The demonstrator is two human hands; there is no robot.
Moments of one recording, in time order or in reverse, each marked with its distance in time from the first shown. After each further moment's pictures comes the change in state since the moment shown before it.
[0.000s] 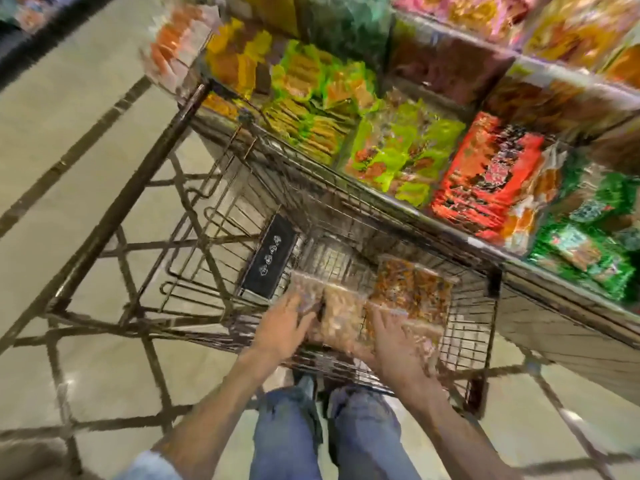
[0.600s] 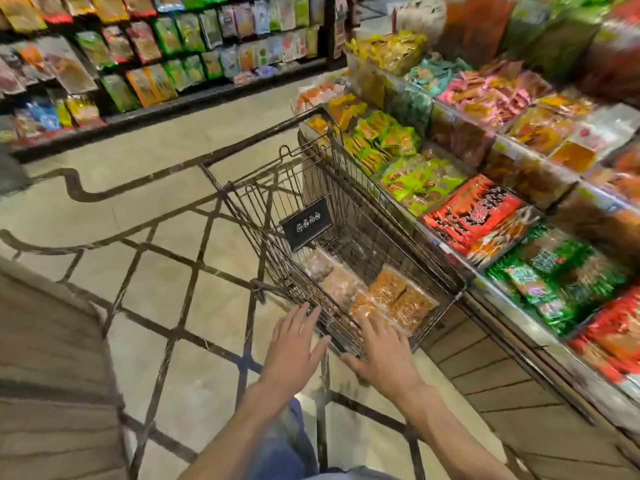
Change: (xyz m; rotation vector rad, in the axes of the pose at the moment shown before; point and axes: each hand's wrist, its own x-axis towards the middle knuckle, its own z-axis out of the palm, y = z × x) left_hand -0.306 0.187 0.184 -0.102 0.511 -0.167; right_hand -0.235 0.149 -0.003 -0.256 0.085 -0.499
